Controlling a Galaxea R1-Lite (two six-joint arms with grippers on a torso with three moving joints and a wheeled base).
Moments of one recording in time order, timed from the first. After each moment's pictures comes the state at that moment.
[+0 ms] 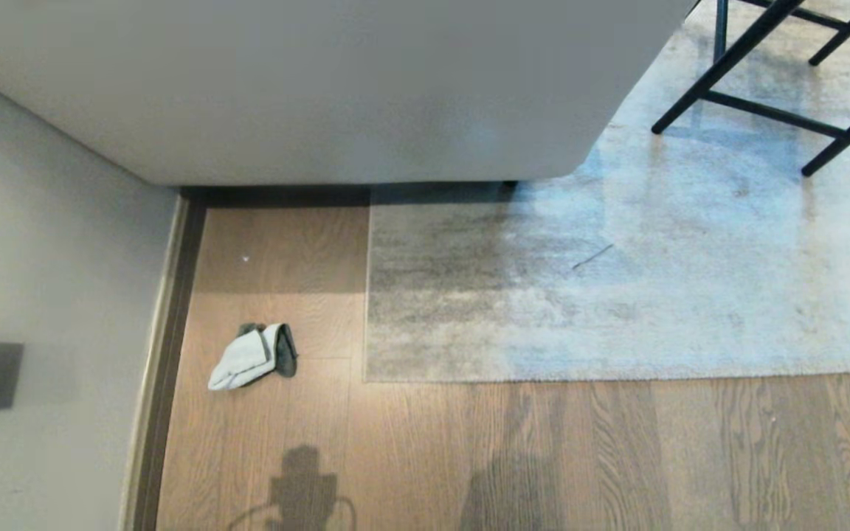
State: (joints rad) left arm 0.00 0.00 0.00 0.00 0.01 -0.05; right arm 0.01 0.00 0.00 -0.01 -0.05 0.07
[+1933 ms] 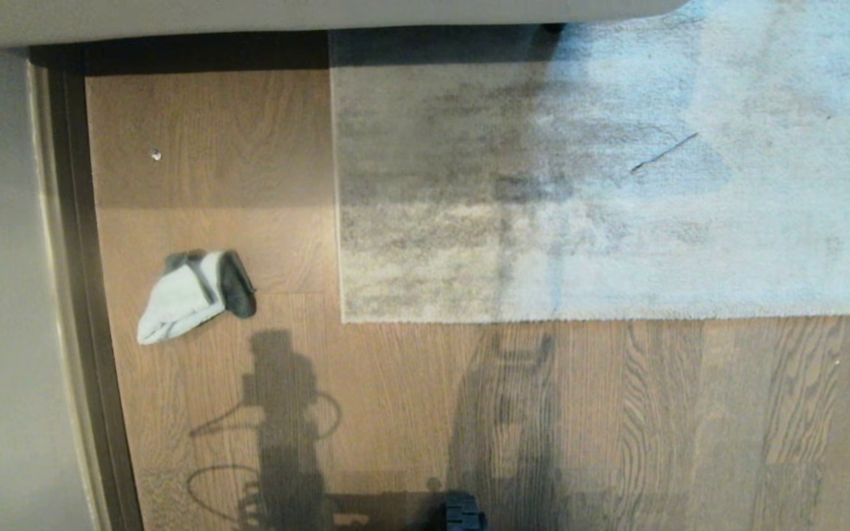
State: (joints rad) left arm 0.00 0.00 0.00 0.00 0.01 -0.05; right arm 0.01 0.00 0.00 -0.01 -0.05 0.07
